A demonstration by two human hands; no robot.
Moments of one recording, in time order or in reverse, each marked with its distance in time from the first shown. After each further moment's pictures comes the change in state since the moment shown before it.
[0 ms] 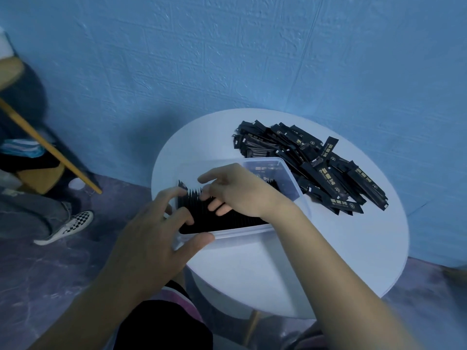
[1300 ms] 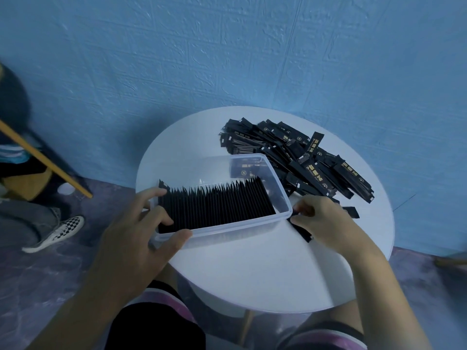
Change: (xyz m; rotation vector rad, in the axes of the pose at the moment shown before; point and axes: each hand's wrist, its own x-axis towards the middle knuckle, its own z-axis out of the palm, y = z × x) left_hand -0.004 -0.001 0.006 -0.021 0.085 -0.011; right_hand -0.102 0.105 -0.080 -0.433 0.468 0.323
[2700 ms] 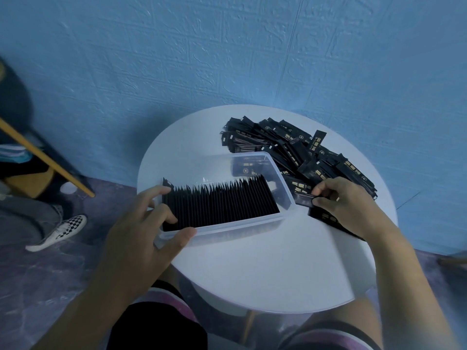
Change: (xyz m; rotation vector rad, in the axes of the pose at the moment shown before) left_hand 0.003 0.001 0.003 0.005 -0.025 -0.028; right_hand 0.027 0.032 -0.028 -0.002 0.121 -0.137
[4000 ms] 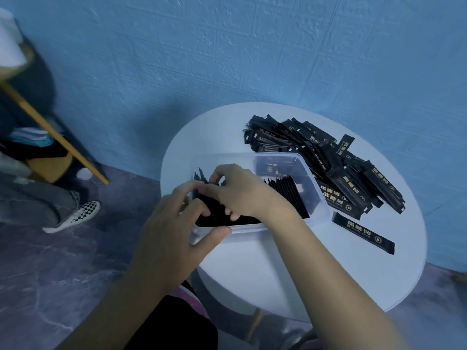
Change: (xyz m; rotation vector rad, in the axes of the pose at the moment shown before) left_hand 0.002 0.006 0.006 -0.038 -0.041 -0.051; right_hand 0.020 -0.200 0.101 0.163 -0.442 -0.152
